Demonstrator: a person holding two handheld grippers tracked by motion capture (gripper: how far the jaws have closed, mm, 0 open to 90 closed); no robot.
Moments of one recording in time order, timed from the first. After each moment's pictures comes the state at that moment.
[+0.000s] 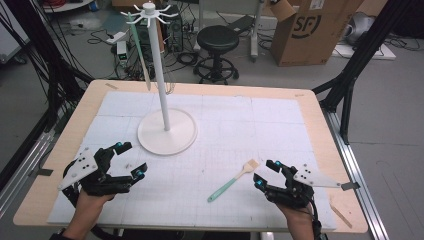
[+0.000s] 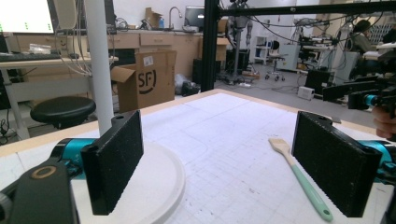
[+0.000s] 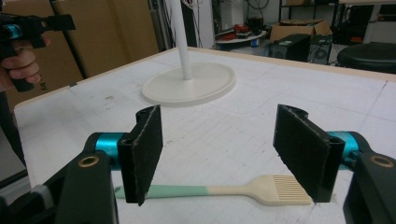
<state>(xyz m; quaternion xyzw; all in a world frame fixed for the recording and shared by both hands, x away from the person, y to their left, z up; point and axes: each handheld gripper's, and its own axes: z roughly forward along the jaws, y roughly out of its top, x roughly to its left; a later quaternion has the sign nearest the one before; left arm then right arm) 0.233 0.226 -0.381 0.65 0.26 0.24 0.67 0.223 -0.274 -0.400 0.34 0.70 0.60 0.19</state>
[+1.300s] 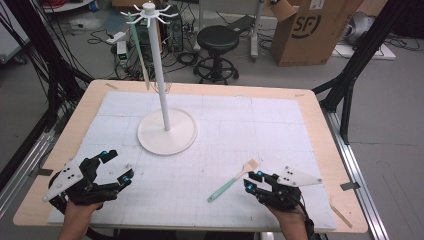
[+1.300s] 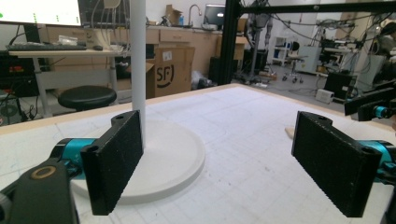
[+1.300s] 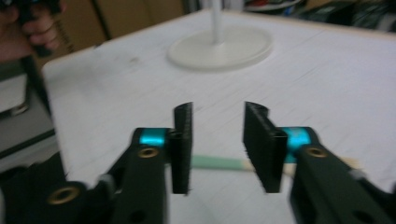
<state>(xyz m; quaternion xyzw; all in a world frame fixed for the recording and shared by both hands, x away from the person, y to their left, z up) 0.217 0.254 -0.399 0.65 0.30 0.25 0.65 0.227 -0.252 -0.415 0.30 0.77 0.55 0.12</state>
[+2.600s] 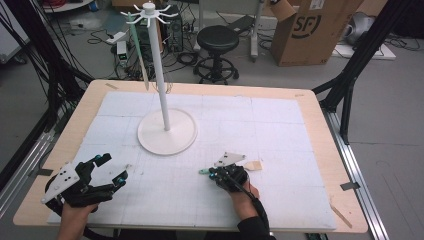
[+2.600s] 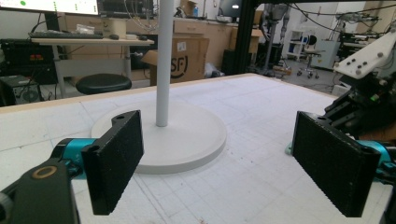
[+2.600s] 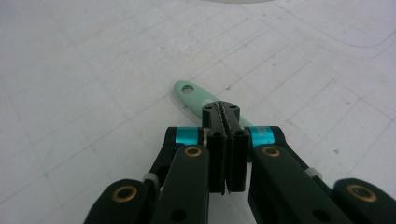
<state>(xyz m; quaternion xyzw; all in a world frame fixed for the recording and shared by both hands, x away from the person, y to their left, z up) 0.220 0.273 -0.418 0.65 0.33 0.26 0.64 0.290 -0.135 -0.444 0.32 0.85 0.38 0.15</state>
